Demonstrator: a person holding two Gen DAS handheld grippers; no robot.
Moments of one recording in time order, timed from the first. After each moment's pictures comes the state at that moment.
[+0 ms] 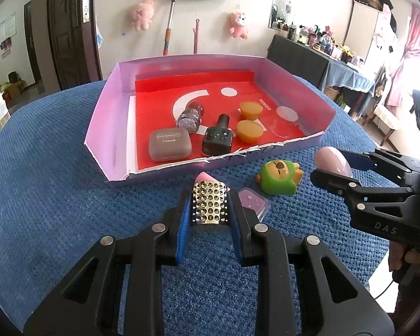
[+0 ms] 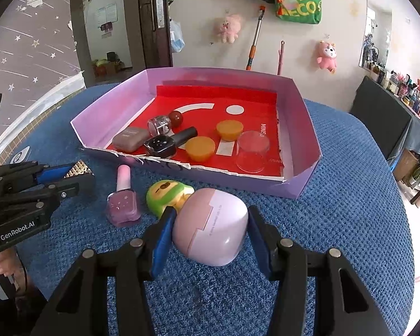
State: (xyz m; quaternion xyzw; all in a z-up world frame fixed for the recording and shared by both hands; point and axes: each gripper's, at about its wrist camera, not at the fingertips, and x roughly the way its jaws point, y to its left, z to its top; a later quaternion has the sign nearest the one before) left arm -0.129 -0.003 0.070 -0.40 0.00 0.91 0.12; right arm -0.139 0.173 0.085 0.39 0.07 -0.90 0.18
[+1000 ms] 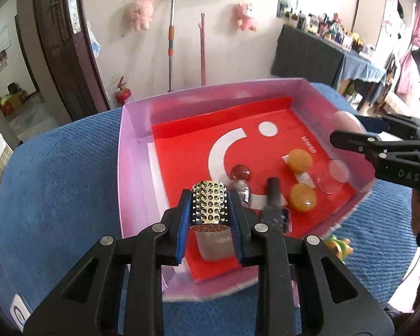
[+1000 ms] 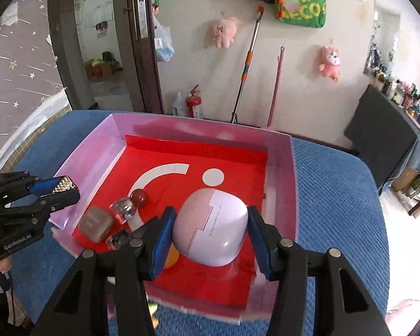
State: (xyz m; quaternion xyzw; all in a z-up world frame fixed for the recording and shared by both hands) left arm -0.256 -0.027 0.097 -0.43 0.05 0.89 0.11; right arm -0.281 0.161 0.135 0.41 0.08 -0.89 0.18
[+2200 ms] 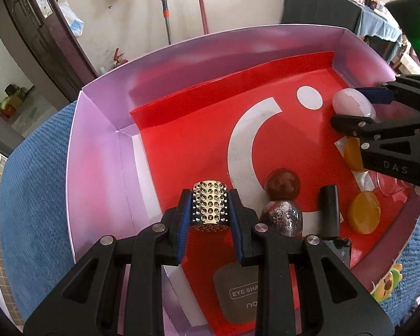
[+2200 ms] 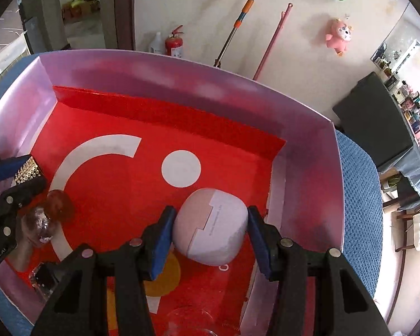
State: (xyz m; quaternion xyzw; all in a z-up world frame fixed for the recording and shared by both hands) left arm -0.324 -0.001 0.039 -0.52 0.11 0.84 0.09; right arm -0.363 0.126 0.067 0.52 0.18 -0.83 0.10
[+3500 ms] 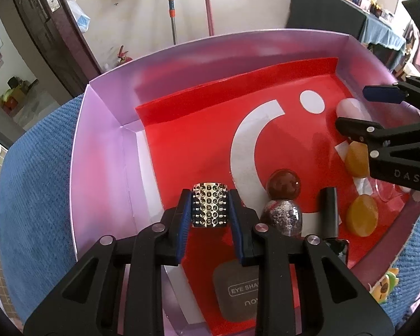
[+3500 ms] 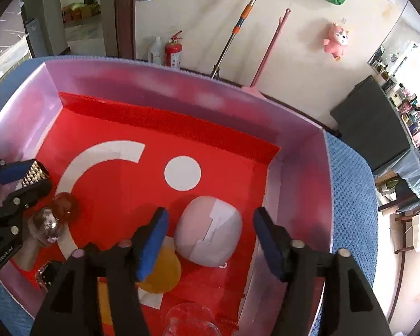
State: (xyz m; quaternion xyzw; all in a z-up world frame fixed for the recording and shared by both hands) left arm -0.324 -0.018 0.061 -0.52 0.09 0.85 0.08; right arm -0.358 0.126 0.078 0.51 0.18 -0.84 0.10
